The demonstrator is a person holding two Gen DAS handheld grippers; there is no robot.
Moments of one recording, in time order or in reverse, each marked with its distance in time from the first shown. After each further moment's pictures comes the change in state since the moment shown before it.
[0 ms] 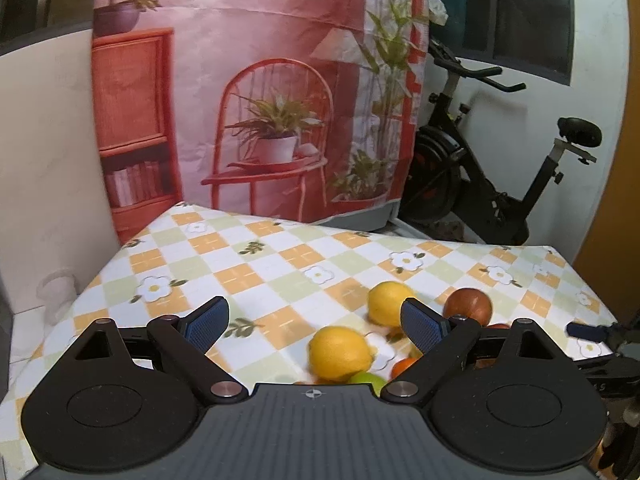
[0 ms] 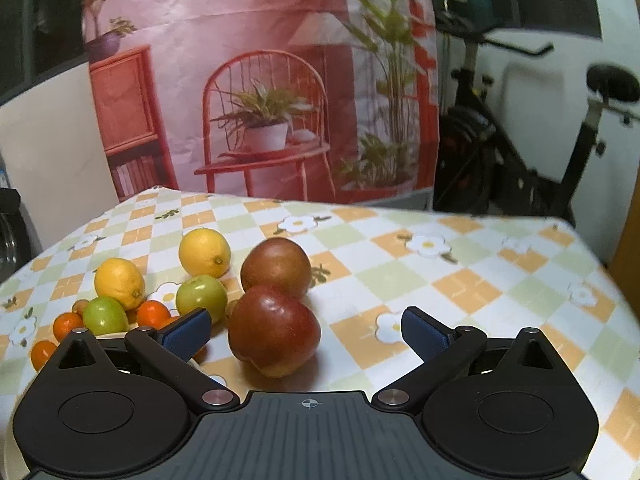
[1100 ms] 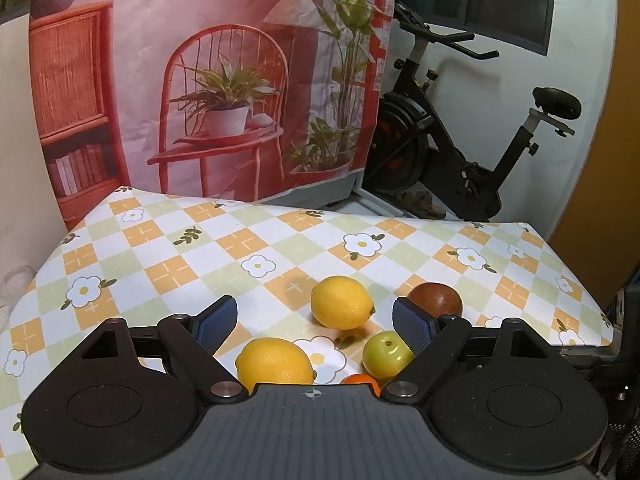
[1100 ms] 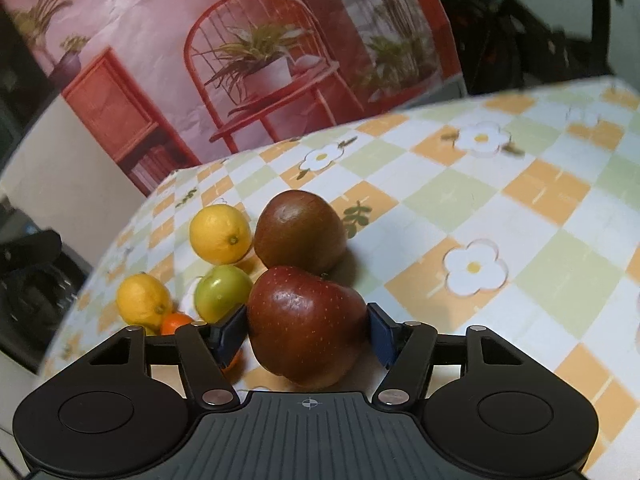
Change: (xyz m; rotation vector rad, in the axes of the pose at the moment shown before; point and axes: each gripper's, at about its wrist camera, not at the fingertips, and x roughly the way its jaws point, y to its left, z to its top) left arm 0.058 -0.027 0.004 -0.025 0.190 -0.135; right arm 0.067 -0.018 0.009 0.258 0.215 0.169
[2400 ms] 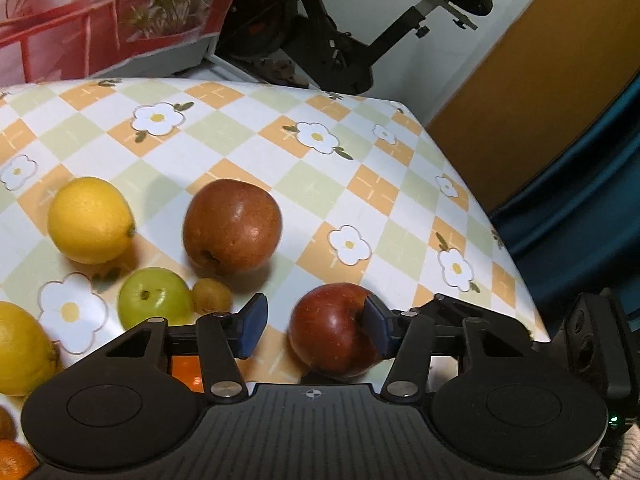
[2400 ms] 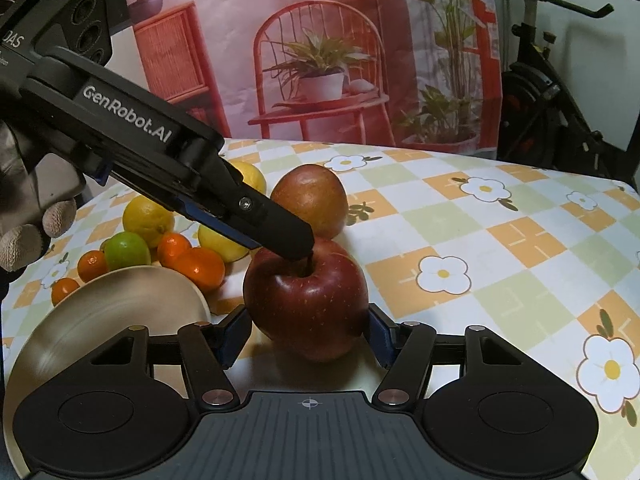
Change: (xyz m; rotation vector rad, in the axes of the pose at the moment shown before) left arm 0.106 -0.074 -0.022 0.037 0.415 -0.452; right arm -0.035 -0.001 -0.037 -0.319 -0.050 0.002
